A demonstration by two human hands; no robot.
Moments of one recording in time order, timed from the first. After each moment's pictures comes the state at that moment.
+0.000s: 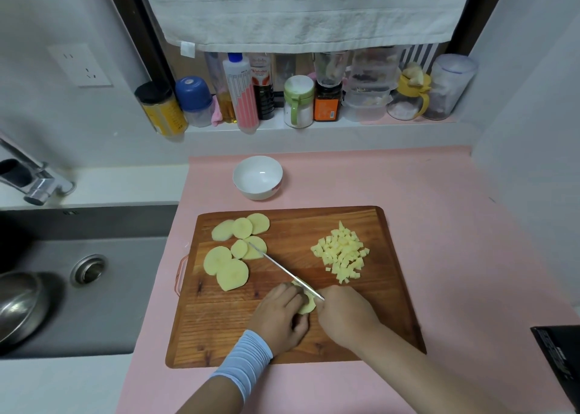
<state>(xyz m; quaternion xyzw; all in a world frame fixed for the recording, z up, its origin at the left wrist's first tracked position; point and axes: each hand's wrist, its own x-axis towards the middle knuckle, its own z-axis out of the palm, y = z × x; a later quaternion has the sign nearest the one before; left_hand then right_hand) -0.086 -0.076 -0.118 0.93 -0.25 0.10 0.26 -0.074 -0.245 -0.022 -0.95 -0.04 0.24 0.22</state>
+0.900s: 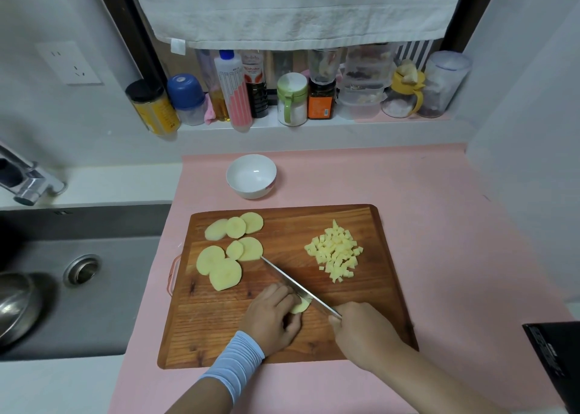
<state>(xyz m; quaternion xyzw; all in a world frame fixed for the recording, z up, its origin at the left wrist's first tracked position) -0.087 -0.075 -0.120 0.92 -0.25 0.12 0.28 -0.099 -0.280 -0.015 -0.94 -0.01 0.27 0.20</state>
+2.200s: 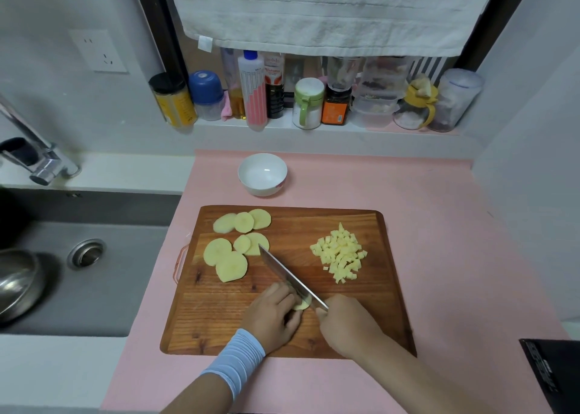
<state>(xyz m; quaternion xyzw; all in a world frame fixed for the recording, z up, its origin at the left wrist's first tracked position) -0.096 -0.074 -0.126 0.92 -0.23 0.14 0.29 -0.091 -0.255 -0.018 -0.94 0.00 0.27 0.21</state>
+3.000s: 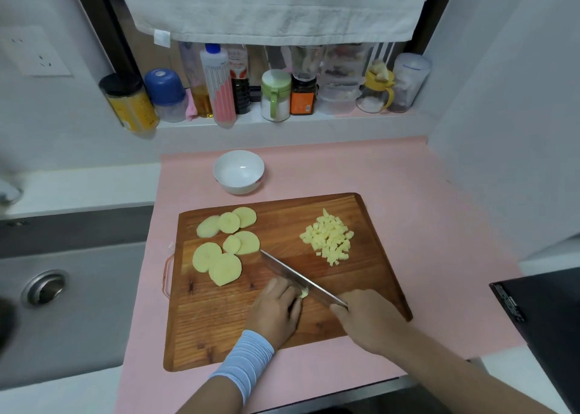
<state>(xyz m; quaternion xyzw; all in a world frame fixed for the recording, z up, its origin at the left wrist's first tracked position) -0.098 -0.066 -0.133 0.90 -0.24 0.13 0.34 -0.126 -0.259 -0.001 -0.95 0.02 0.25 0.17</state>
